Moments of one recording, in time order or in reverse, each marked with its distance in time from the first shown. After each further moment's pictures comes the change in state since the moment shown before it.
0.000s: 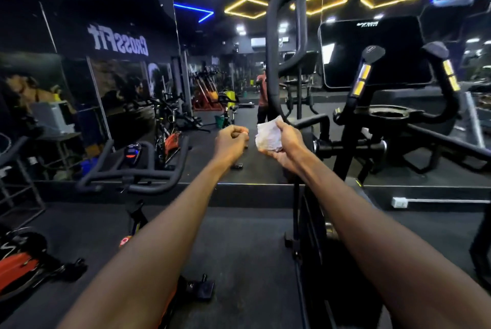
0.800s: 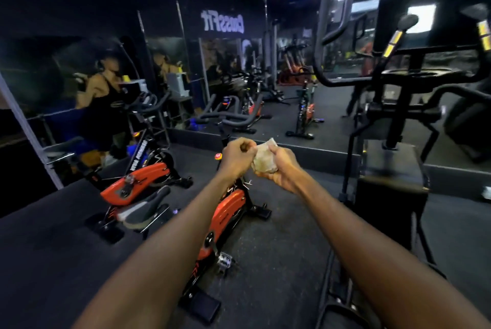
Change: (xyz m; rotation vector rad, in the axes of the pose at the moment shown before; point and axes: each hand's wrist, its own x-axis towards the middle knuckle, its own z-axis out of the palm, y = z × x) left_hand -0.456 0.086 -0.055 0.400 0.302 -0.066; right_hand -0.405 0.064 -0.085 -0.027 -0.409 0.325
